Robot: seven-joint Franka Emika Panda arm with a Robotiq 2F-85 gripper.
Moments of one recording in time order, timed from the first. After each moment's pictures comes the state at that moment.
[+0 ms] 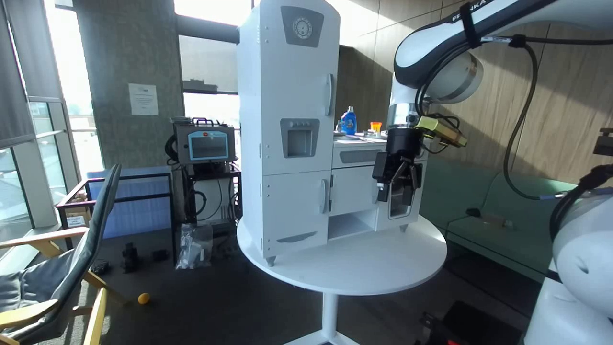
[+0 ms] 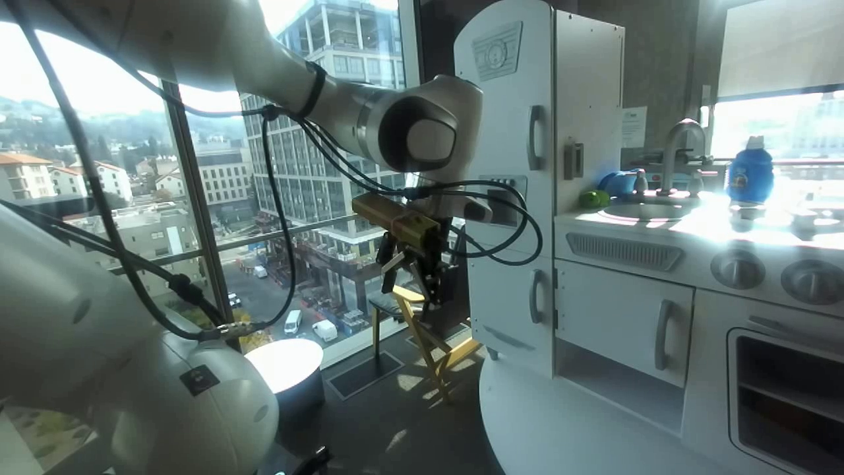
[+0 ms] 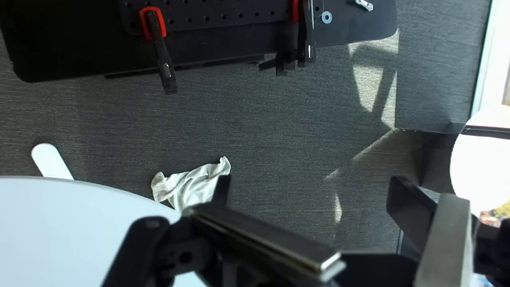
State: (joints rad) arm -0.02 -0.60 -0.21 -2.58 0.12 1.81 -0.13
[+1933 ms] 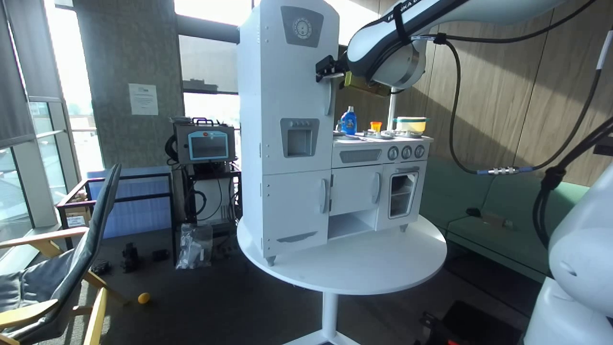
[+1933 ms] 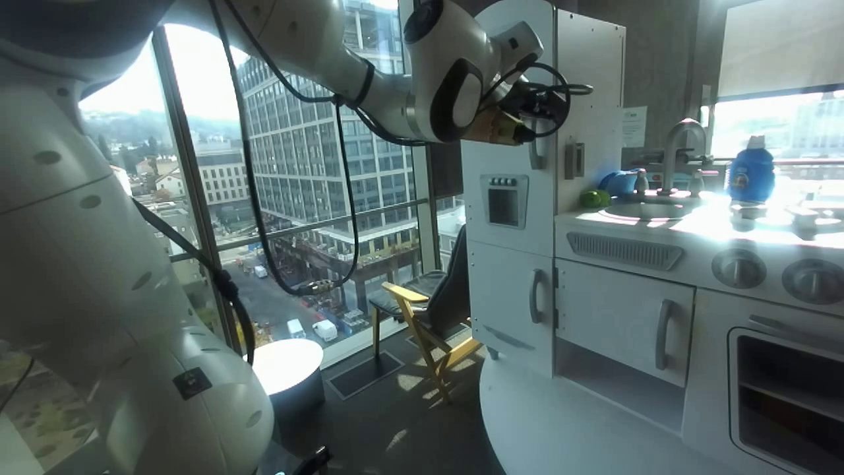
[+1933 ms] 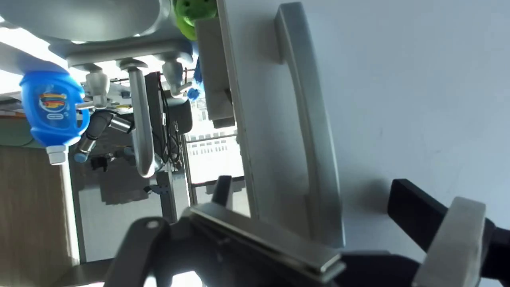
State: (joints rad) arm -0.08 -0.27 -0.09 -2.24 0.12 3.17 0.00
